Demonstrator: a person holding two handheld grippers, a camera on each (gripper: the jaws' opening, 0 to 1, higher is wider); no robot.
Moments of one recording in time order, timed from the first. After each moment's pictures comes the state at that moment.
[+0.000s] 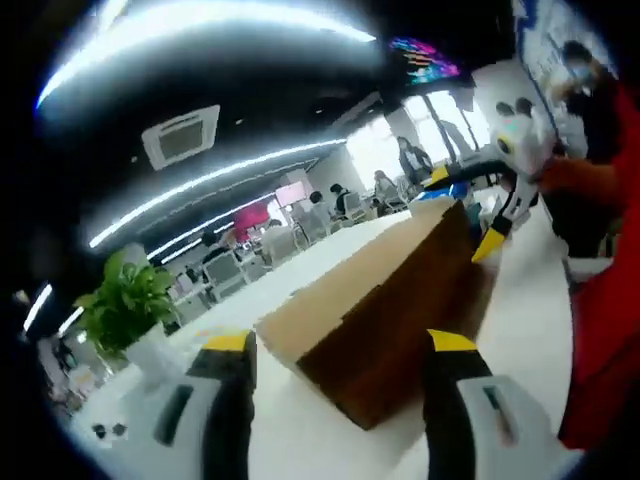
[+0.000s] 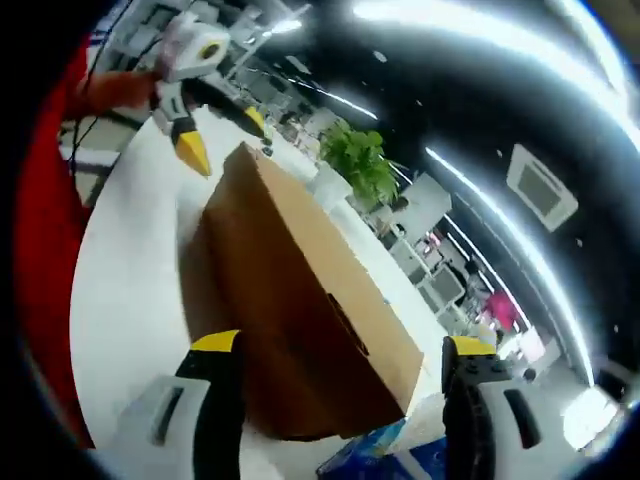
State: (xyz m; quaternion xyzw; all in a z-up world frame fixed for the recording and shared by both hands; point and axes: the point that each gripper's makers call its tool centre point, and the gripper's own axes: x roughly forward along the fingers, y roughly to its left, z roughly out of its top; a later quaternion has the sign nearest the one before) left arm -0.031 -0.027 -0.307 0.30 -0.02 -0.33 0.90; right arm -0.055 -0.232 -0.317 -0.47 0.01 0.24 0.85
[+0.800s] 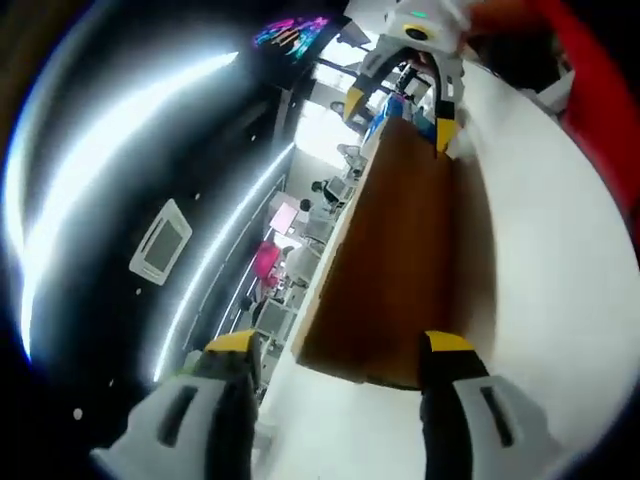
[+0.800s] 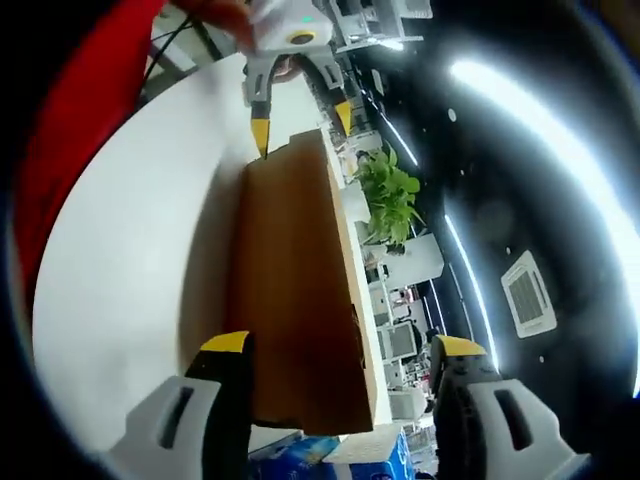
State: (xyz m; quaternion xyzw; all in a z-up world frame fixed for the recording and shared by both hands) left arm -0.024 -0.026 -0.326 0.51 -0.10 -0.30 0.80; right arm -0.054 -0.239 -0.311 -0.61 -0.05 0.21 0.76
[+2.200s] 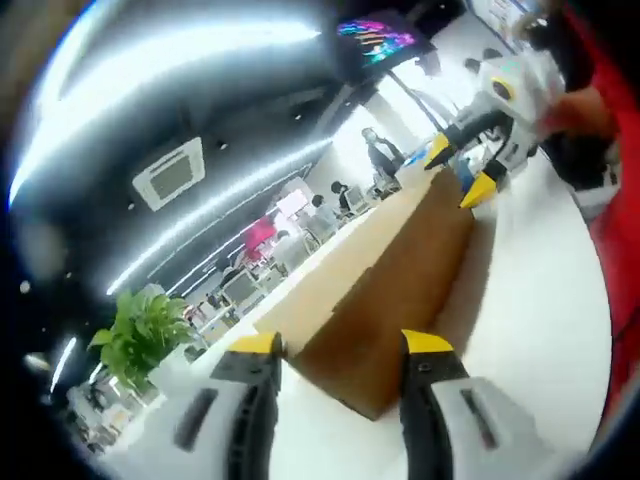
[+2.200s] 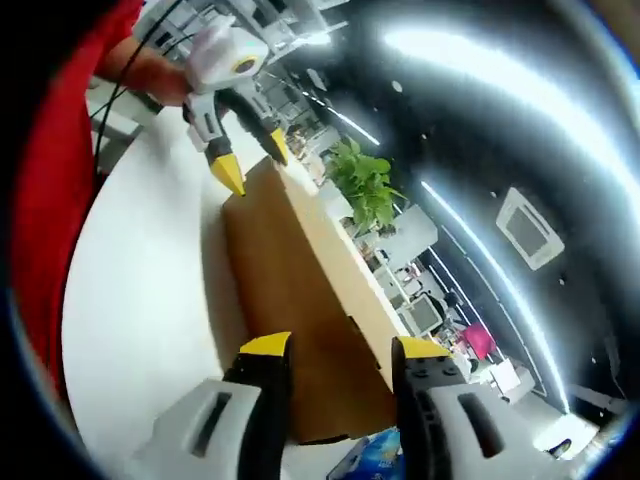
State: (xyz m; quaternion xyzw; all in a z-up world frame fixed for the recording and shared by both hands) left arm -0.024 -0.026 -0.325 0.27 -0.04 -0.31 0.91; right arm -0.058 -0.238 -0.314 -0.44 -0.03 0.17 0.88
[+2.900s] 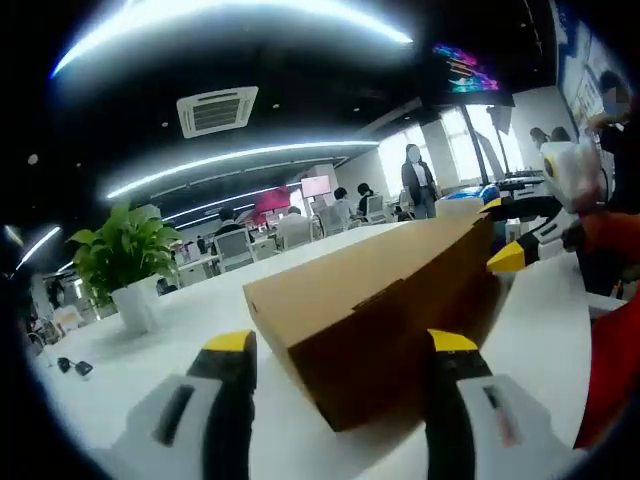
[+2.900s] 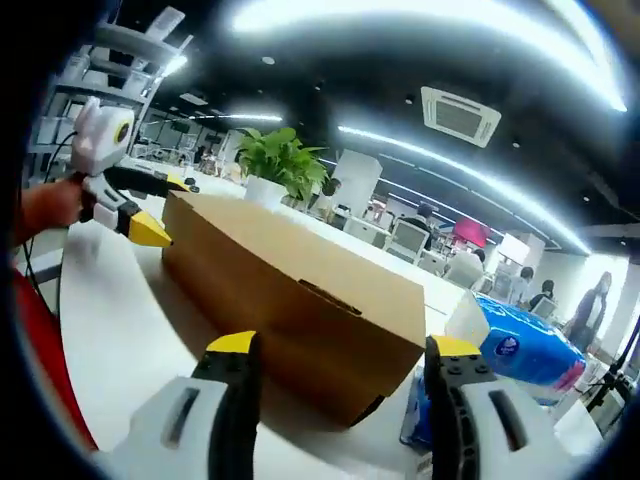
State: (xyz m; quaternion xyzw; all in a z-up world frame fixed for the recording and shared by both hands) left arm -0.007 -0.036 -0.349 0.14 0.03 -0.32 0.94; right arm -0.049 -0.268 -0.345 -0.20 0.07 0.08 0.97
